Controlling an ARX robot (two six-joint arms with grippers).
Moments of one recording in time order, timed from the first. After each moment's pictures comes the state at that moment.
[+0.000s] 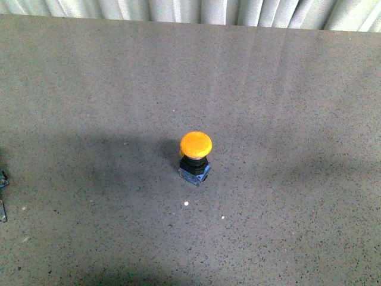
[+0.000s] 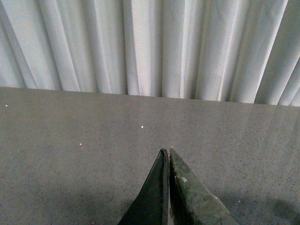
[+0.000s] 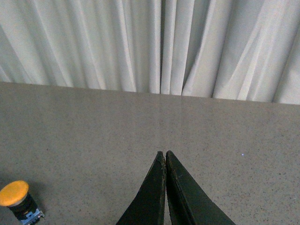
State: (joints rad) left arm 0.00 0.02 0.01 0.00 0.00 0.00; right arm 0.00 0.54 0.02 0.53 0.00 0.01
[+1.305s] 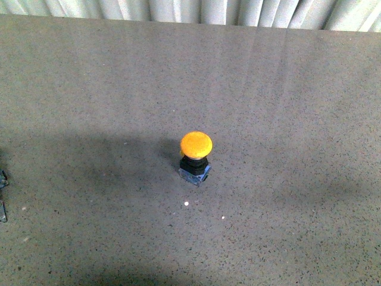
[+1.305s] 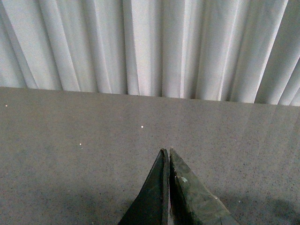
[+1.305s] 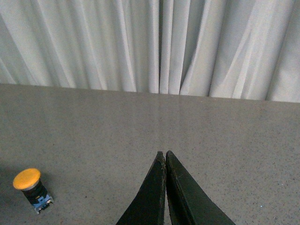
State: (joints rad) left arm 0.00 0.02 0.01 0.00 0.00 0.00; right arm 0.00 0.01 0.02 0.00 0.00 0.00
